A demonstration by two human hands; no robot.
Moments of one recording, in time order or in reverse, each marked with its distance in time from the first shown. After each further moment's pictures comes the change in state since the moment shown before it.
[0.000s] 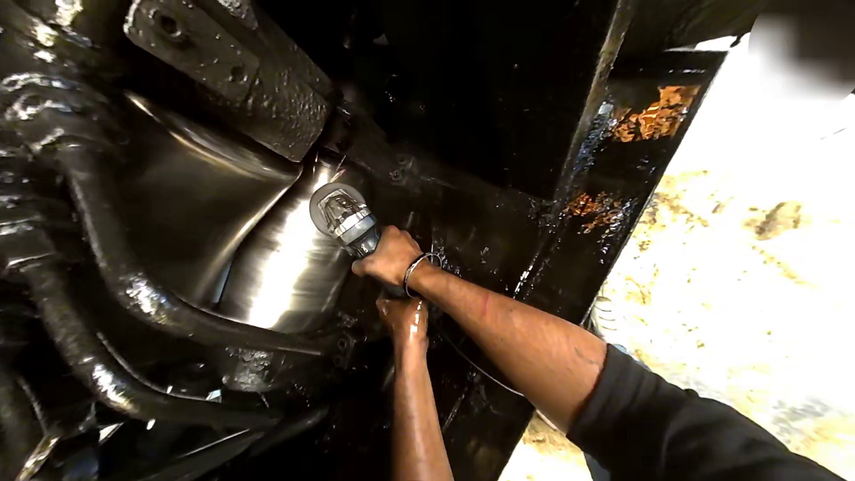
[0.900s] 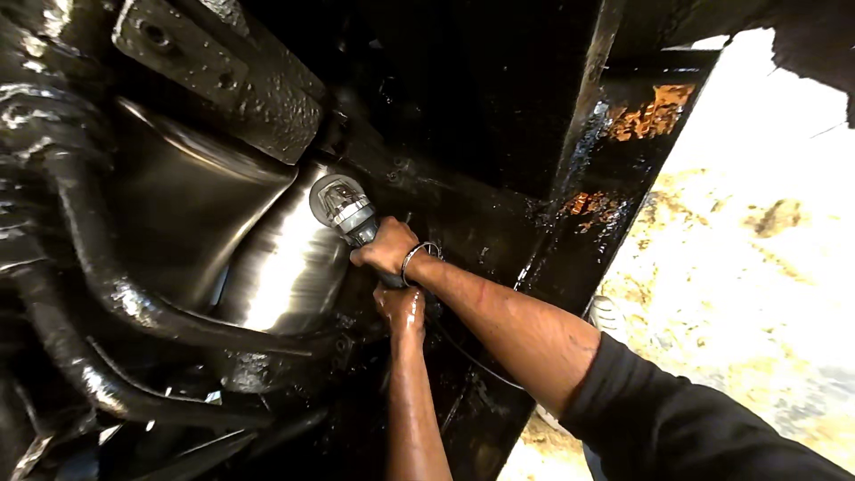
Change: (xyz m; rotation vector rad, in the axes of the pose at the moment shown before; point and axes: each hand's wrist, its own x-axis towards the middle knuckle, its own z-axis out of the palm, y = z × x) left_hand 0.005 0.012 0.004 0.055 -0.014 0.033; right_hand 0.008 -0.002 -0.013 0.051 0.012 0.002
